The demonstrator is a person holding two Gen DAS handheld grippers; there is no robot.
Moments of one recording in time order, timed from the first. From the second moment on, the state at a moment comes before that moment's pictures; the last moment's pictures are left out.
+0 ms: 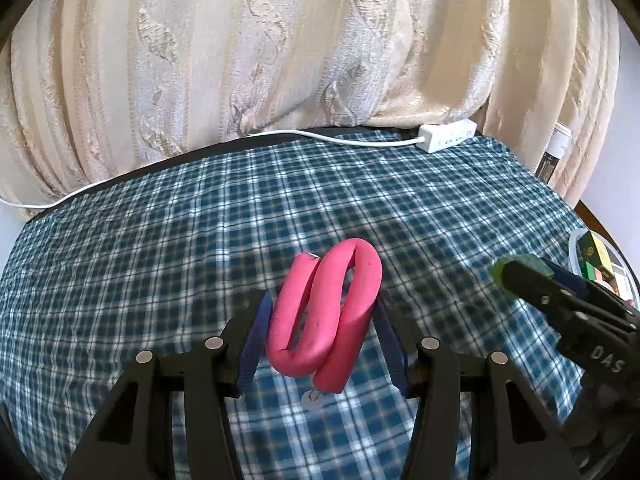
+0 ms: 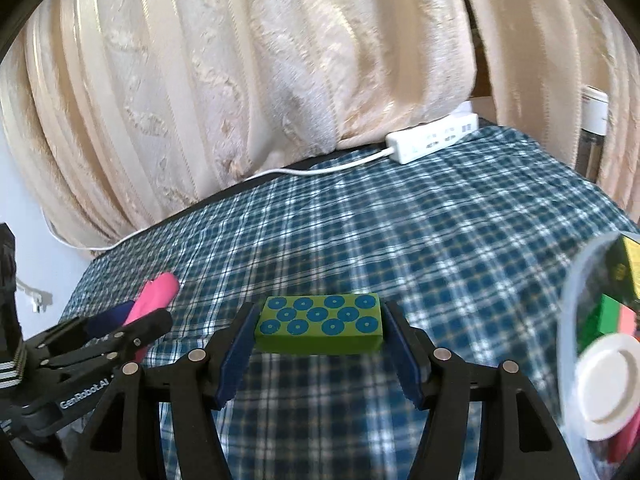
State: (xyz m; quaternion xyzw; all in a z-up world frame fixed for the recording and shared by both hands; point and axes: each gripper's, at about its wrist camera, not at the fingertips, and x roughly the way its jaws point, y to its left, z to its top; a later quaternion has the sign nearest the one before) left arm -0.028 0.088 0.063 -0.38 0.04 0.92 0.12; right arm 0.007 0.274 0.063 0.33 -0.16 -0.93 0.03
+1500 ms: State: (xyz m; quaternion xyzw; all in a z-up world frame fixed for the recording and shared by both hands) left arm 0.010 0.194 0.065 -0.38 0.03 0.90 0.23; right arm 0.119 0.294 0.037 0.38 -0.08 -0.91 0.13
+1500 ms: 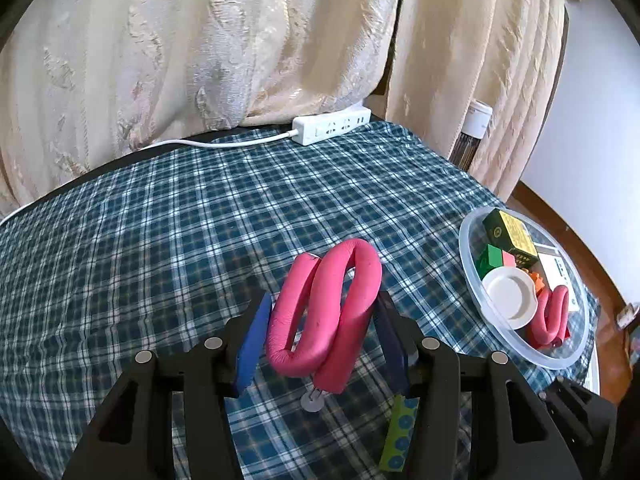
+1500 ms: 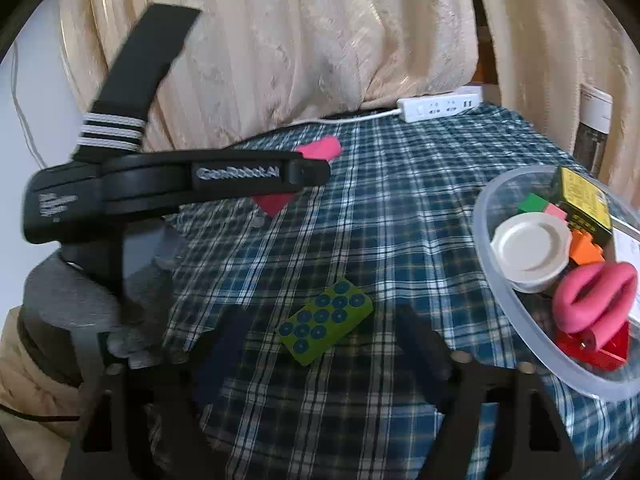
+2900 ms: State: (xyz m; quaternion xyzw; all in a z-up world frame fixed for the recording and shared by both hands) left arm 0.010 0.182 0.054 -0.39 0.03 0.89 0.22; right arm 0.105 0.304 0.043 0.37 -0.06 -0.92 0.10
